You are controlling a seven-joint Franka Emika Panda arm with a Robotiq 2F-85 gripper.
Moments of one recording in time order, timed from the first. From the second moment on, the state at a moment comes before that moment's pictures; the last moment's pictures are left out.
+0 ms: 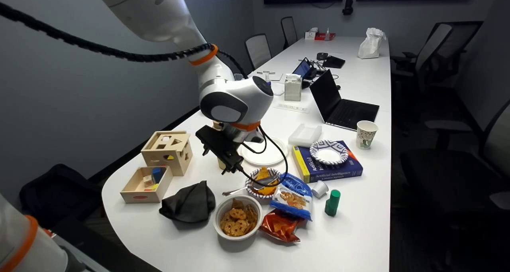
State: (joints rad) arm -0.17 0.33 -0.11 -2.34 0.70 2.26 -0.74
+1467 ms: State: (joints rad) arm -0.27 0.61 -0.05 -2.18 0.74 2.43 -0.45
